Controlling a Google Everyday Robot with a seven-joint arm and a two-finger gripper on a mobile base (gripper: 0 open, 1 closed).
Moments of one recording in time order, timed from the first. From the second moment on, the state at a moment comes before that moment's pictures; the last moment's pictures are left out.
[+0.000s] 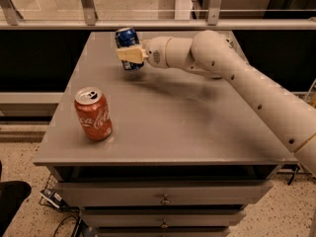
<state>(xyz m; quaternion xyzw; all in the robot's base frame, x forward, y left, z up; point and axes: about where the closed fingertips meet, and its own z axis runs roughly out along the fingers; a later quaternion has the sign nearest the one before) 0.732 0.059 0.895 -0.33 0.70 0.36 0.53</state>
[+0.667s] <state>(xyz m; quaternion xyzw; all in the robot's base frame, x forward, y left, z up) 0.709 0.064 0.870 -0.33 0.66 0.37 0.57</state>
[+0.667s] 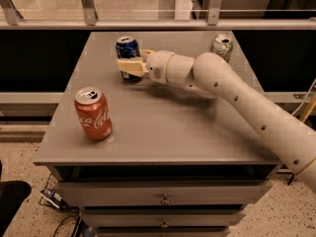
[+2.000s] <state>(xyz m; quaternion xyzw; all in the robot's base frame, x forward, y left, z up) 0.698 0.065 0.863 -0.33 0.64 0.35 0.59</state>
